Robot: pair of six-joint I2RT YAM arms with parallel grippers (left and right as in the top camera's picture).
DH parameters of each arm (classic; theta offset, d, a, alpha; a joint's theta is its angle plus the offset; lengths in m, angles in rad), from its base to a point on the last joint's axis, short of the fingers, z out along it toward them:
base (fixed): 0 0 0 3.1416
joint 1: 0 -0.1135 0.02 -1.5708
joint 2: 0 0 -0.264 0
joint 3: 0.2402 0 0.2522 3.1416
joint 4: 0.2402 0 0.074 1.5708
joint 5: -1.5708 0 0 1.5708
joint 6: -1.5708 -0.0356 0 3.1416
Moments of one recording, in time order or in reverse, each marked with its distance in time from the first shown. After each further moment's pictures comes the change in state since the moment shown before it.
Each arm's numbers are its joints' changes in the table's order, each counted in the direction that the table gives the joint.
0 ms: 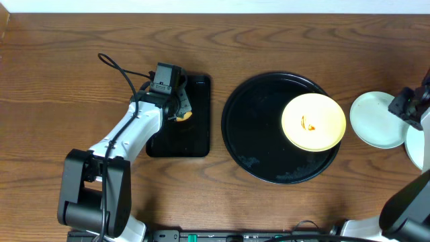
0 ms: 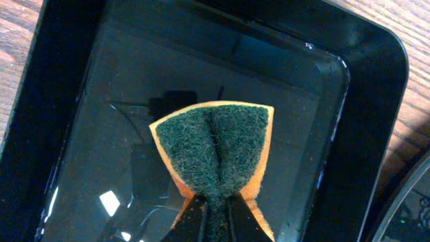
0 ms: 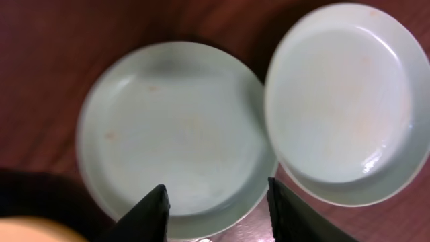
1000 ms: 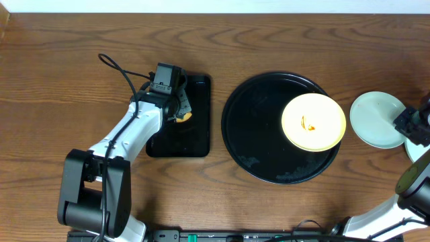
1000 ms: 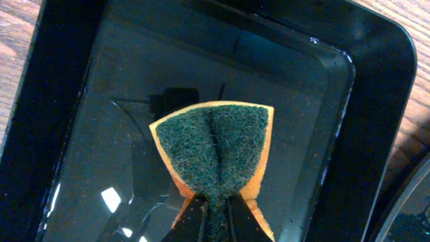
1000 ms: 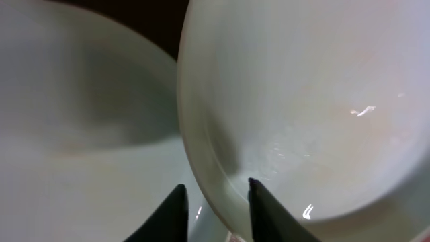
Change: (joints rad) left arm 0.000 0.000 0.000 0.013 0.000 0.000; right arm 0.134 -0.247 -0.003 -0.060 -0.003 -0.004
